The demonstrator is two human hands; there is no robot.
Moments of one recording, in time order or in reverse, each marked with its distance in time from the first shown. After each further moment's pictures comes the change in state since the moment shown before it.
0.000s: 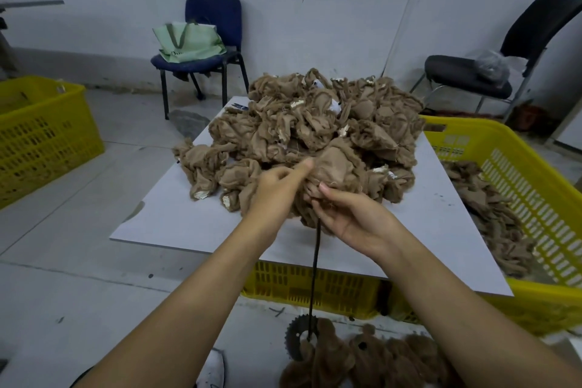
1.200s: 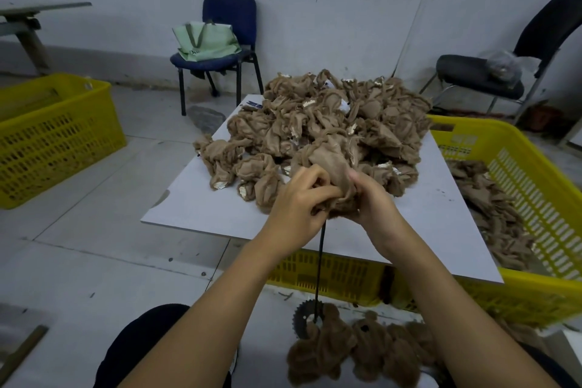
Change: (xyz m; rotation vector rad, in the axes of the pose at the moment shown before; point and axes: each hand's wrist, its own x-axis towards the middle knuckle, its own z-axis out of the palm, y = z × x) left_hand -0.045 -0.013 -0.001 0.685 -0.018 1.049; right_hand -0.044 0.002 0.009 -0.595 0.065 -0.314
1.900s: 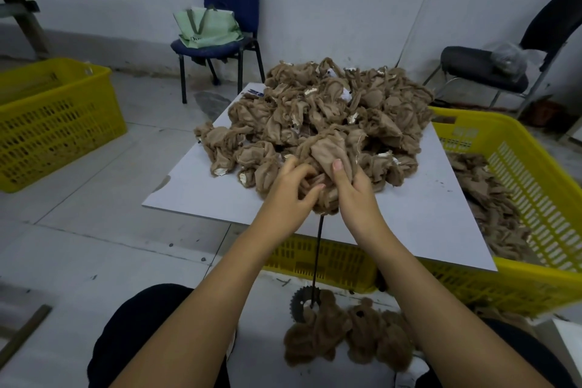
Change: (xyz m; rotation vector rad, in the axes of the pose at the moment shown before) left_hand -0.010 0.001 -0.005 -0.266 -0.051 -0.482; right_hand 0.003 0.022 0.023 -0.222 0.150 -0.211
